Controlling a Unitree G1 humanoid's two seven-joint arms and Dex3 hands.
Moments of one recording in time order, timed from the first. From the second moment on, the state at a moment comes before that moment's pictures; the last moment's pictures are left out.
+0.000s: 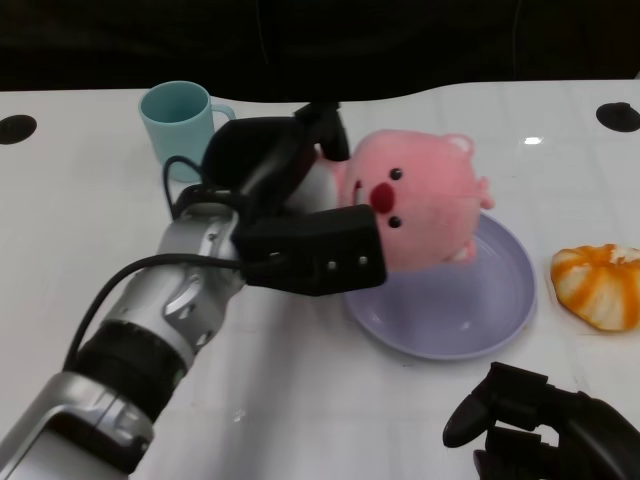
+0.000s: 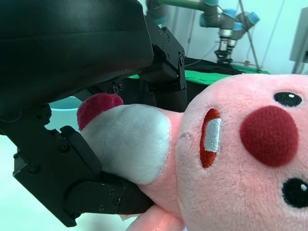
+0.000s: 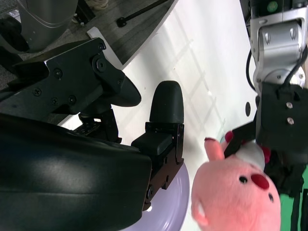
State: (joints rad) left arm -0.78 0.11 -0.47 0.66 0.67 -0.03 0.18; right arm 0.43 -0.25 0.13 -0.72 0.18 0.44 0.25
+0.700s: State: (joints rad) left arm -0.94 -0.09 -0.50 0.93 0.63 -0.01 0.09; right arm 0.43 -0.25 0.17 -0.73 0.16 0.44 0.24
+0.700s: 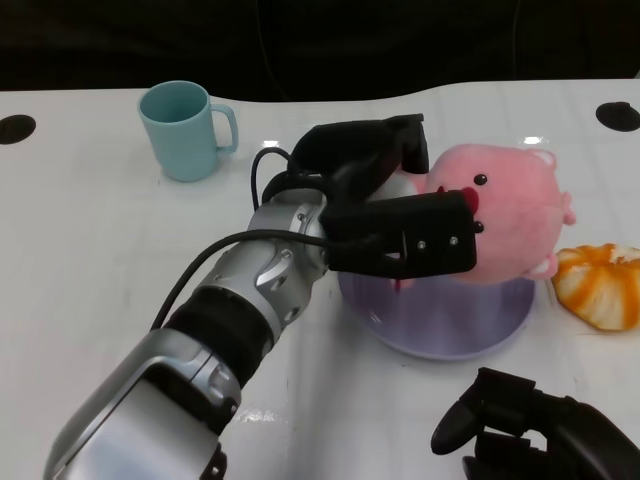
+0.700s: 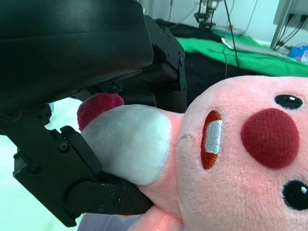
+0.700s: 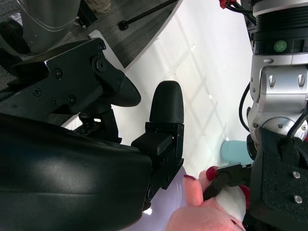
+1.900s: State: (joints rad) left arm -0.79 0.13 -0.50 0.54 0.59 0.03 -0.27; right arm 0.43 -0.25 0.16 -0.73 0.16 0.43 0.25
